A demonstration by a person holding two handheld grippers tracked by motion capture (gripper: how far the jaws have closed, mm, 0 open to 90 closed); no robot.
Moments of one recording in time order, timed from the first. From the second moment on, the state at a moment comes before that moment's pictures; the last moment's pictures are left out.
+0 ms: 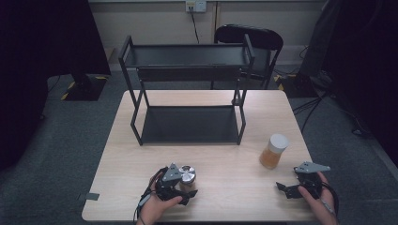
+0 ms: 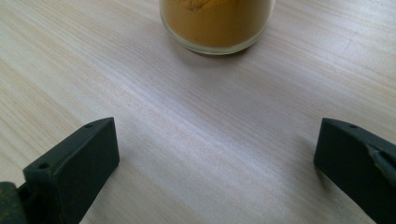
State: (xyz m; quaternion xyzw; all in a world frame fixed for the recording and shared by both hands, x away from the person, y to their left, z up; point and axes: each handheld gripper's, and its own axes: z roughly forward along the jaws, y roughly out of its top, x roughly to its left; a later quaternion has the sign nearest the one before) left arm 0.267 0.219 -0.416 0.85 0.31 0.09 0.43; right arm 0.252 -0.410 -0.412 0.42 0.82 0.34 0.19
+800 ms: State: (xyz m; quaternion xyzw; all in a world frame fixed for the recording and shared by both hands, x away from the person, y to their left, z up) left arm 0.262 0.211 -0.414 0.83 0.33 0.12 0.42; right arm 0.253 -0.409 -0.412 0.42 0.82 0.34 0.19
